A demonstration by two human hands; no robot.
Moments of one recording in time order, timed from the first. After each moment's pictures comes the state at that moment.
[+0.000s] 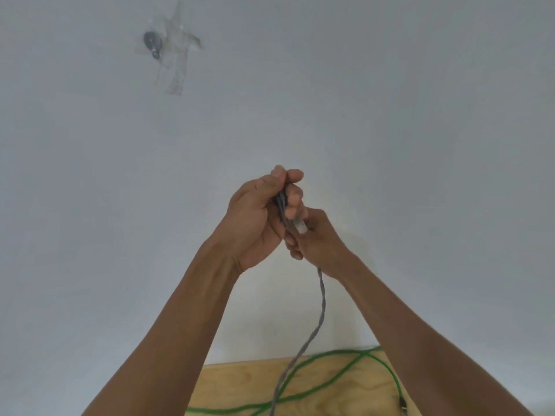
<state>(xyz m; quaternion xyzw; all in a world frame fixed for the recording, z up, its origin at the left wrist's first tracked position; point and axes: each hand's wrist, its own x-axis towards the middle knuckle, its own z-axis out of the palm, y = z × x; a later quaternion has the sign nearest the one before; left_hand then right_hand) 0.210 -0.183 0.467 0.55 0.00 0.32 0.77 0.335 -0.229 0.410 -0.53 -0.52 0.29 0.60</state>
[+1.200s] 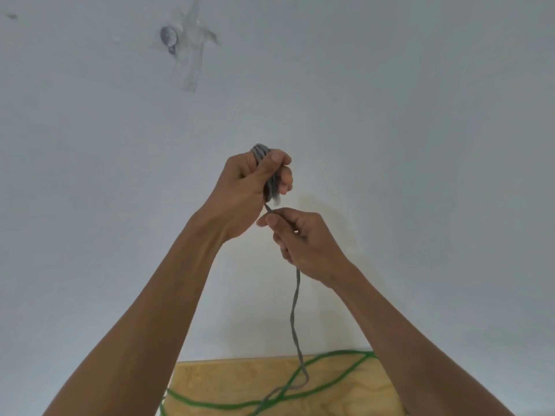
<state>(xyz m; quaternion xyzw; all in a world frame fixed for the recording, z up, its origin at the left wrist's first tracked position) 0.196 -0.148 0.492 0.72 0.11 0.39 0.56 0.301 -0.229 0.415 -0.51 -0.55 0.27 0.60</state>
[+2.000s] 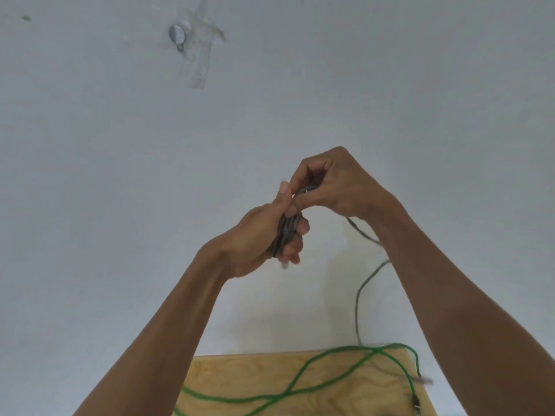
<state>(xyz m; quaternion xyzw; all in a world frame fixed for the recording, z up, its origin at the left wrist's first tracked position) 0.176 -0.167 0.453 0.74 0.18 0.15 0.63 0.347 -0.226 0.488 -0.49 -0.69 0.19 0.51</state>
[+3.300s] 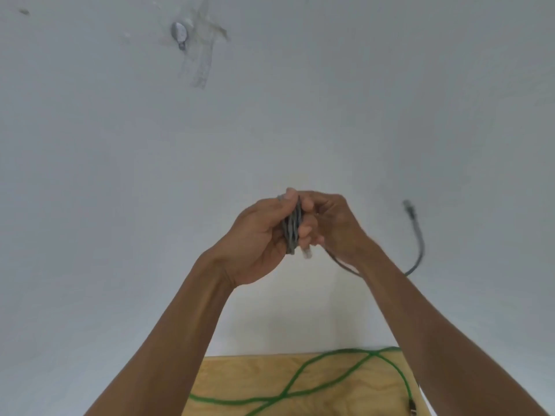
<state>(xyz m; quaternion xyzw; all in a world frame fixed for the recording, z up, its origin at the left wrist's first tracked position) 0.179 -0.176 0.449 0.61 0.02 0.23 0.75 0.332 -0.227 0.426 -0.43 -0.55 0.32 0.64</state>
